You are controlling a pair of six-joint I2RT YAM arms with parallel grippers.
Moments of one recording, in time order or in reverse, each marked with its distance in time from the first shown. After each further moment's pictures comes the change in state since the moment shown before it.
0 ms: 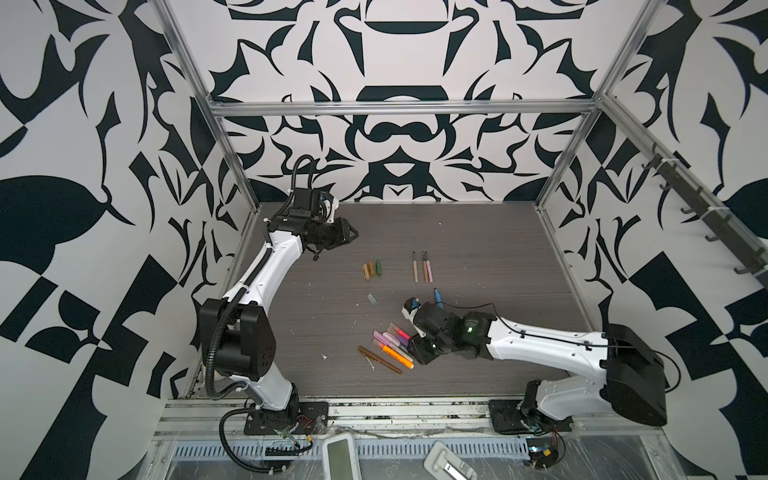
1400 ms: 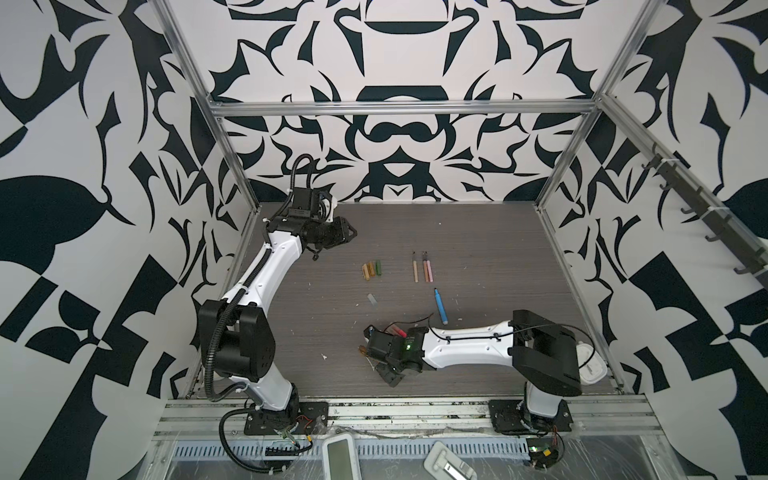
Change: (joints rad) left arm 0.002 -0.005 0.000 0.007 -0.031 0.002; right arm 0.171 0.451 0.279 -0.061 0.076 -0.043
